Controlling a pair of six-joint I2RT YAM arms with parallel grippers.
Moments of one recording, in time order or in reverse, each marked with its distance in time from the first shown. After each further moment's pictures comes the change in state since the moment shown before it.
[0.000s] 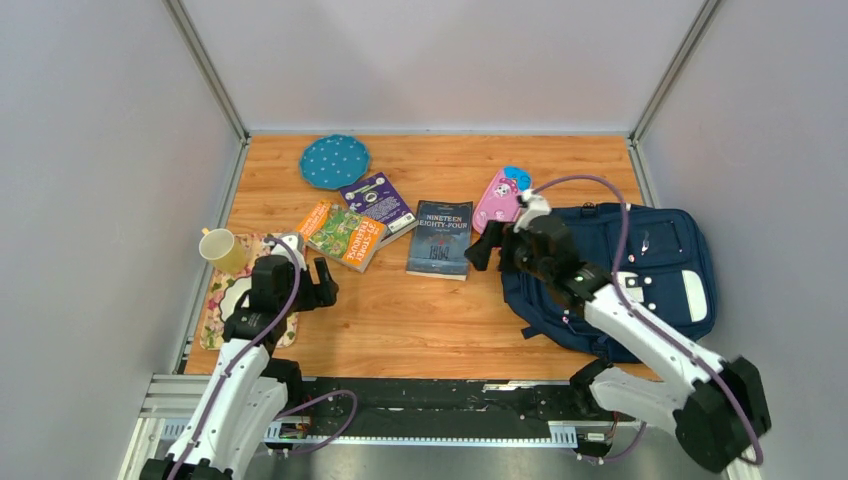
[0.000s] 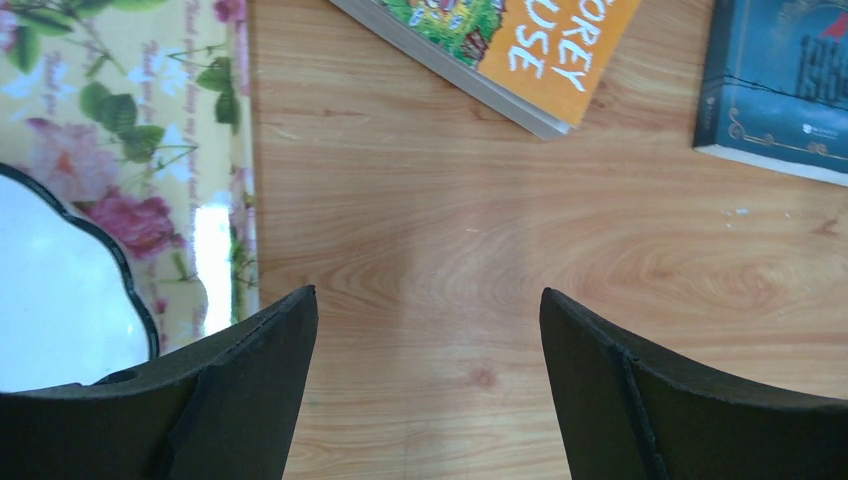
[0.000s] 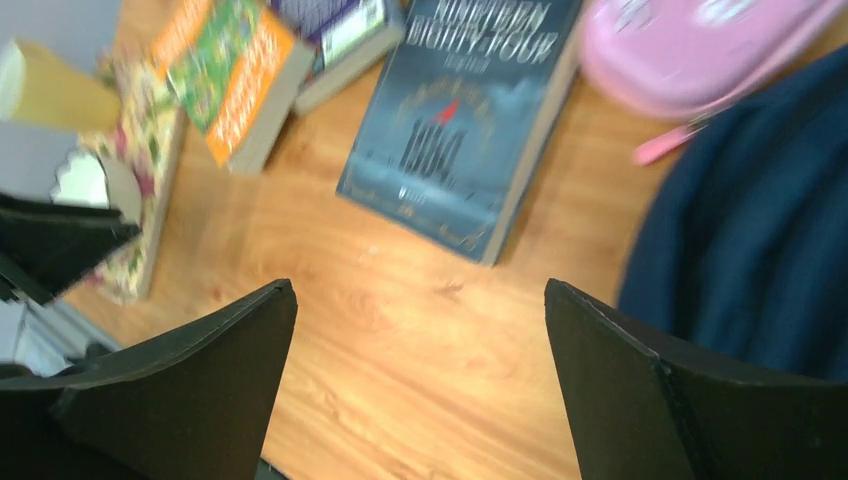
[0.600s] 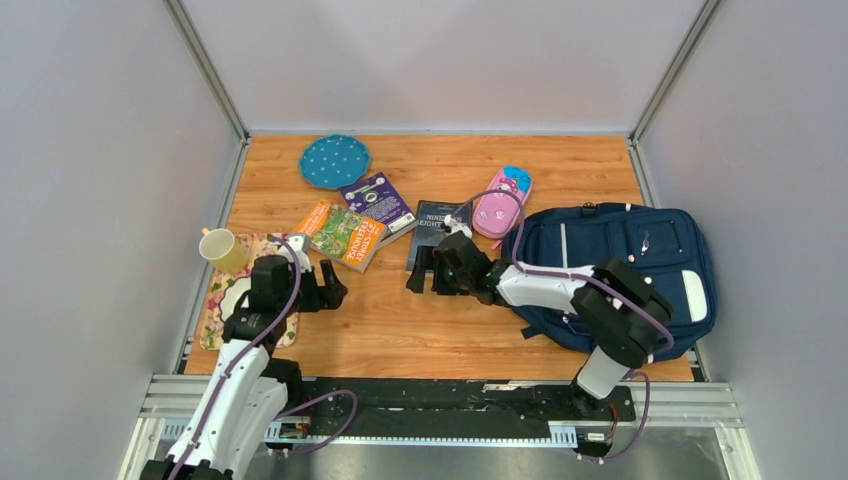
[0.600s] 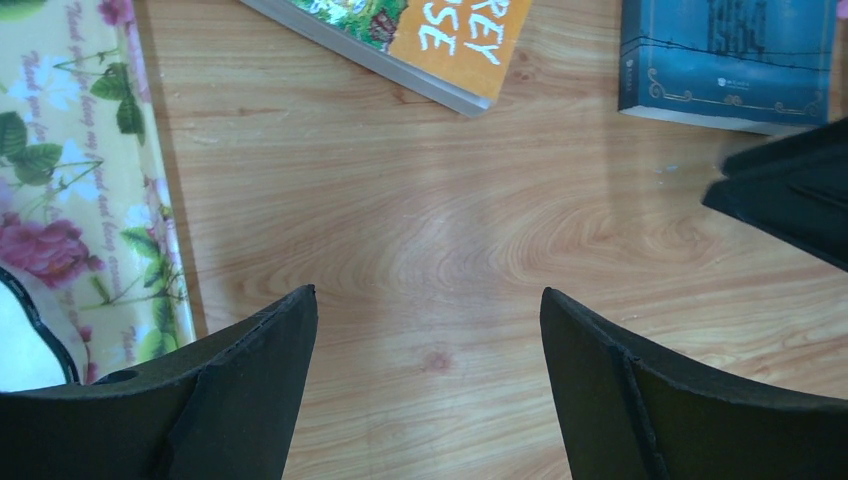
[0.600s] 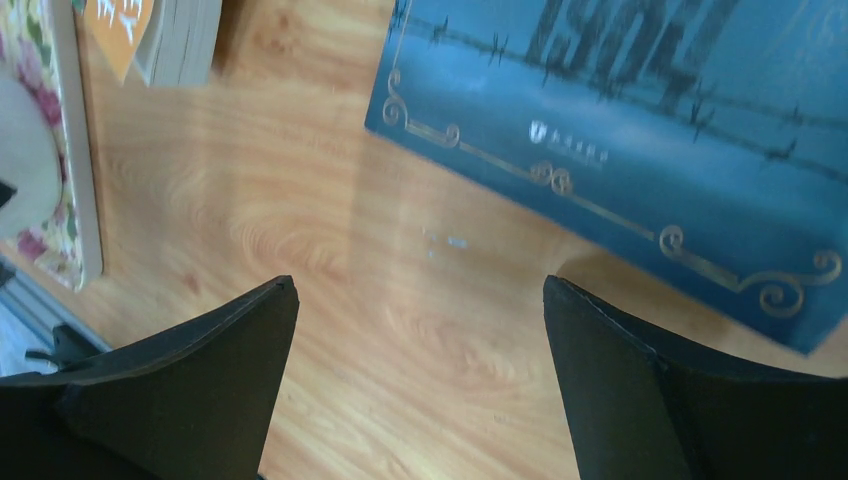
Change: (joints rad) left arm 0.000 -0.001 0.000 0.003 0.157 0.022; right arm 0.352 0.663 0.120 0.237 0.060 0.275
